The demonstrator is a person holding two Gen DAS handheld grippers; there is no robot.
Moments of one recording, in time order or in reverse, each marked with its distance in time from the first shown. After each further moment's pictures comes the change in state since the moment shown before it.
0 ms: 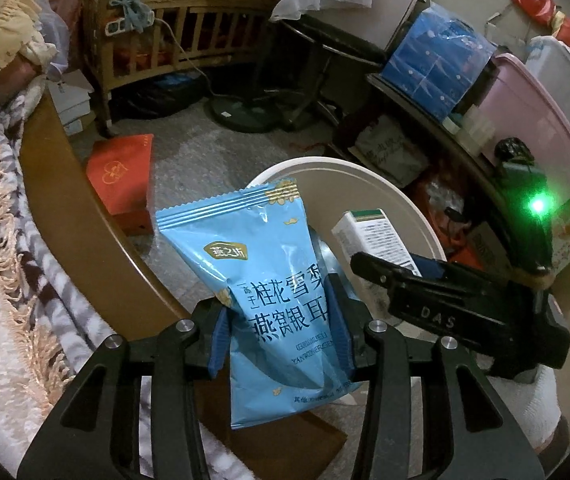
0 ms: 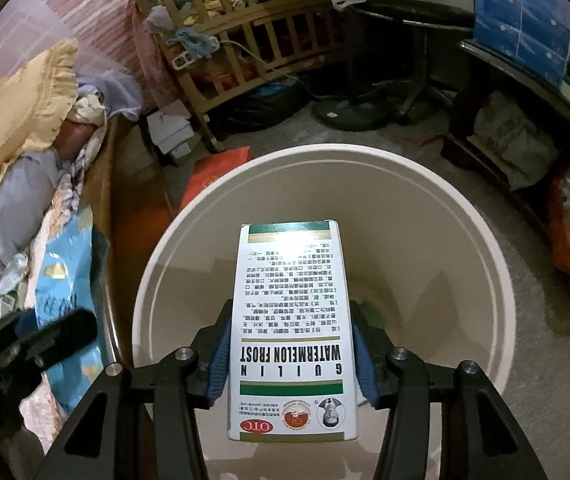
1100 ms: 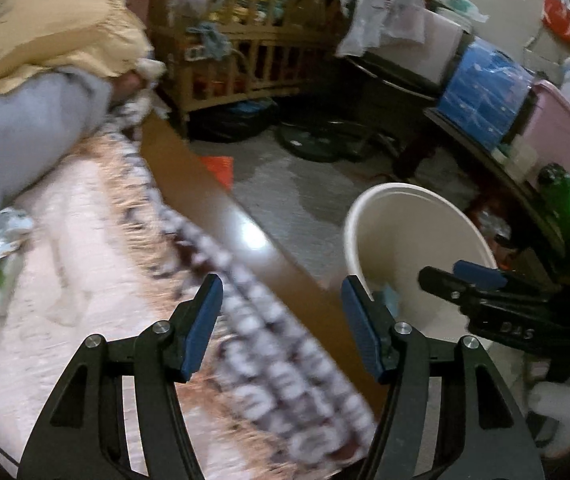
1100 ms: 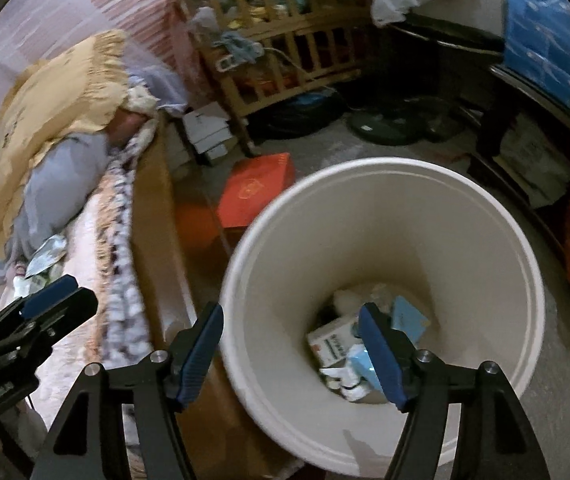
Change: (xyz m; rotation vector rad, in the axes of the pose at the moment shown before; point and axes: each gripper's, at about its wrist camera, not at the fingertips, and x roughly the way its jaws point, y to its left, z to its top) left arm -0.076 0.066 -0.034 -0.058 -0.128 0.226; right arm -0.032 0.076 -0.019 -0.105 -0.035 0.084
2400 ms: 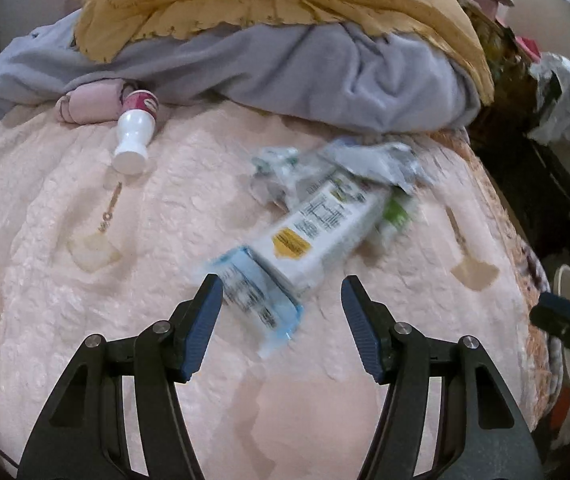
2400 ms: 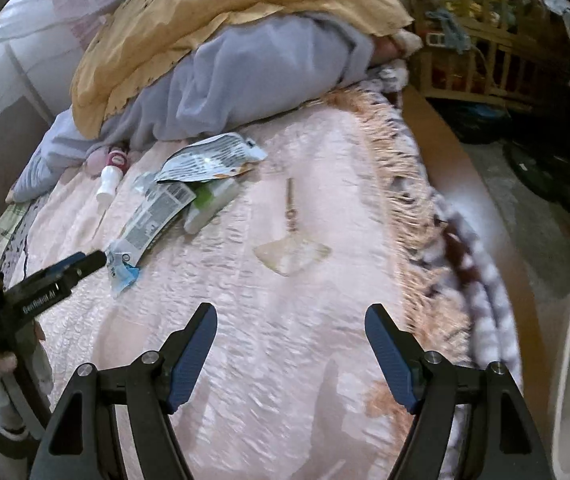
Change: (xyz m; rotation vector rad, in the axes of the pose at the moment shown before) left arm -0.104 0.325 -0.107 -0.441 -0.020 0.348; right arm 0.076 0.277 -0.022 -0.370 0.166 0.239
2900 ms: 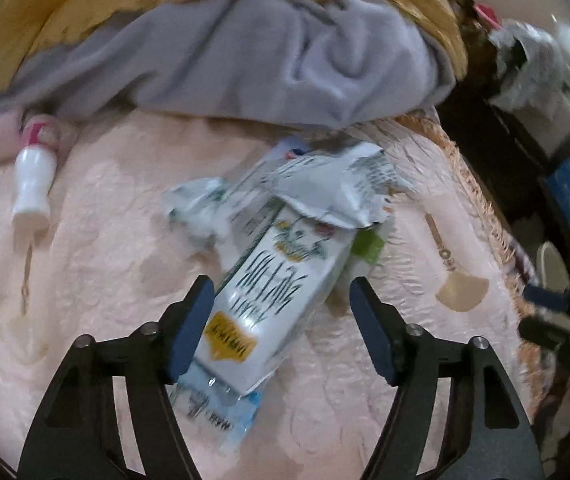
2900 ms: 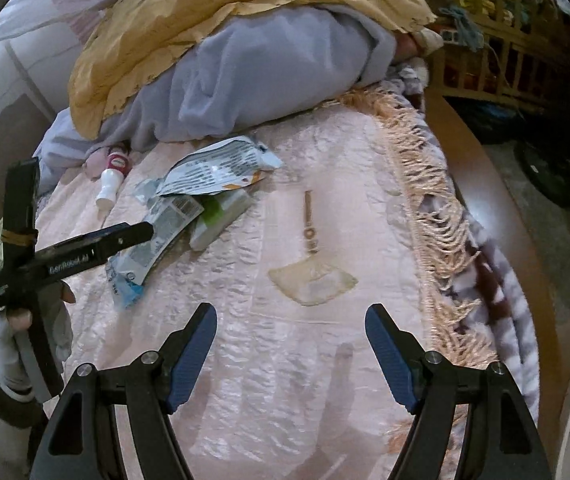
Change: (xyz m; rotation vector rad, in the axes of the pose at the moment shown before) left arm 0.060 -0.029 0.047 0.163 0.088 -0.151; right arm 0.013 0.000 0.020 0.006 0.008 -0.006
